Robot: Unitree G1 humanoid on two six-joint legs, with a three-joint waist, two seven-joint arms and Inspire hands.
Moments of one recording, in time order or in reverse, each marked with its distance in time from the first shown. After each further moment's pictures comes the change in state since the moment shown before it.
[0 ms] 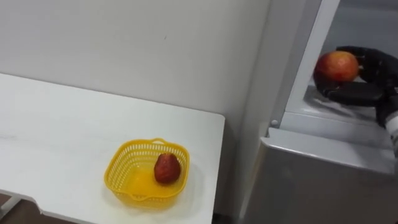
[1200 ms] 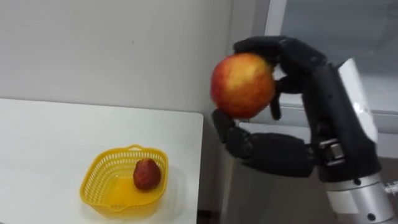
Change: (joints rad) left arm -0.114 -0.043 -0.144 0.144 -0.031 -0.093 0.008; right arm 0.357 0.257 0.183 -0.694 -0.563 -0.160 0.059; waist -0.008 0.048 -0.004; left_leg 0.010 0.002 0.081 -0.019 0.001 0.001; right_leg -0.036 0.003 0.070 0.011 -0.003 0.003
